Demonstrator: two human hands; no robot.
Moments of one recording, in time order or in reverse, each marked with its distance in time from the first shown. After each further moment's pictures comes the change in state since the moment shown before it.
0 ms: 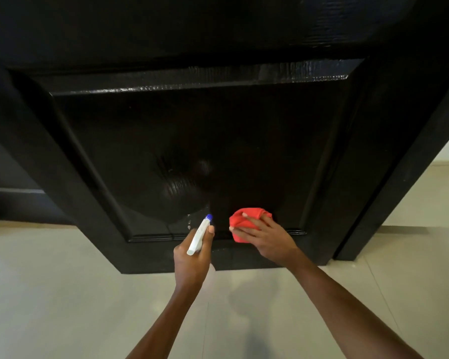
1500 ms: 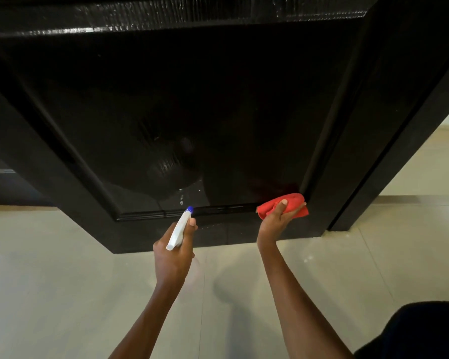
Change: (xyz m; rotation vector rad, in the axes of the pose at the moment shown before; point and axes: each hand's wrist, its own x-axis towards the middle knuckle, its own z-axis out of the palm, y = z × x) left_hand -0.011 -0.033 -0.023 0.040 0.023 -0.104; right_hand 0.022 -0.061 0.041 1.331 1.024 1.747
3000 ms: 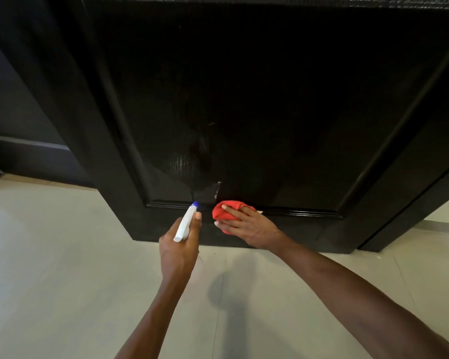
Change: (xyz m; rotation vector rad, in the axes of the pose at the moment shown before) left_hand 0.026 -0.033 -0.045 -0.030 0.114 -0.075; right_hand -0.024 0.027 0.050 -1.347 -1.227 -1.978
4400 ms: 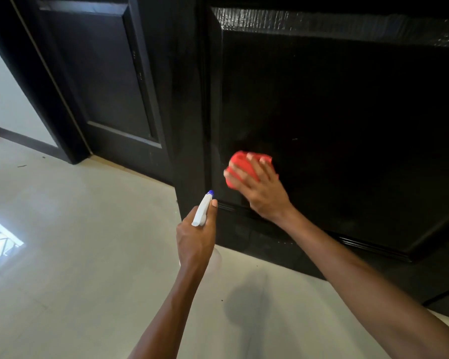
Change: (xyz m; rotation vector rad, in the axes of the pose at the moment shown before) left_hand 0.021 0.009 -0.081 -0.018 0.287 -0.015; right_hand 0.155 0.016 -0.123 -0.026 0.599 0.152
